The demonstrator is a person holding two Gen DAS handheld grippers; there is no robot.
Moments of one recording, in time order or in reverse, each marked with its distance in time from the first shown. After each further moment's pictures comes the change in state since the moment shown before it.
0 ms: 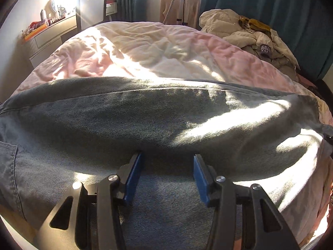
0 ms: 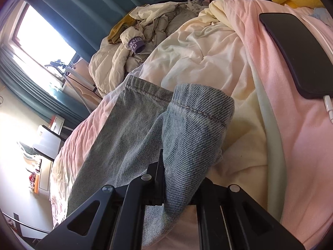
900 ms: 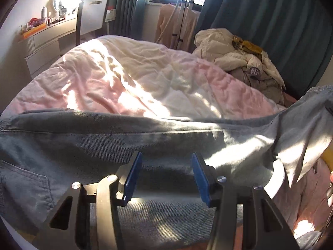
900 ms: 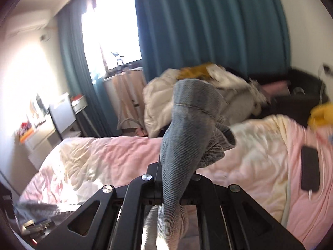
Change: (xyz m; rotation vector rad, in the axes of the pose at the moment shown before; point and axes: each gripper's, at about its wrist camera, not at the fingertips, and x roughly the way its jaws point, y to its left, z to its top) left arm -0.061 0.070 0.038 -0.068 -0.117 -0.137; right arm -0.102 0.250 -0.071 -0.619 -0.351 0.027
